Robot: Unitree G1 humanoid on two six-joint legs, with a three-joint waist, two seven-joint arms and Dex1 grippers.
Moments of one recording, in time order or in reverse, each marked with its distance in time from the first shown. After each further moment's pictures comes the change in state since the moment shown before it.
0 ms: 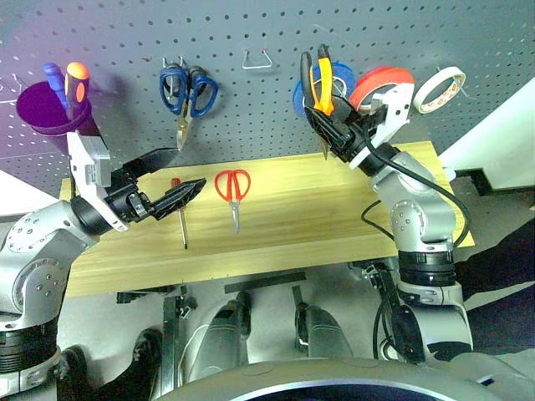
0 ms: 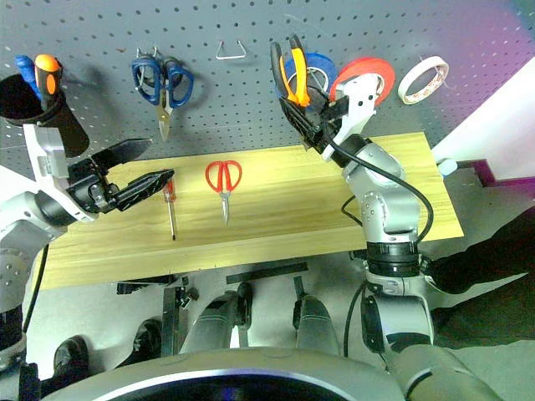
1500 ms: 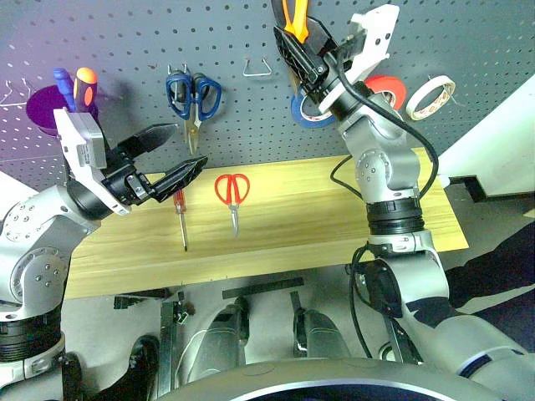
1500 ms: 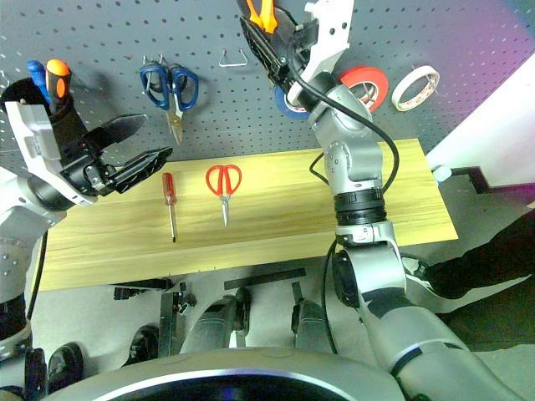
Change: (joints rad) left arm -0.068 -0.003 -0.001 -0.032 -0.017 0.002 0.072; right arm -0.369 0.123 0.021 0.355 -0.029 -0.231 -0.031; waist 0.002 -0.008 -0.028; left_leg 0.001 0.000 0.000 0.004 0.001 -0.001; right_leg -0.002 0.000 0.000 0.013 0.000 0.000
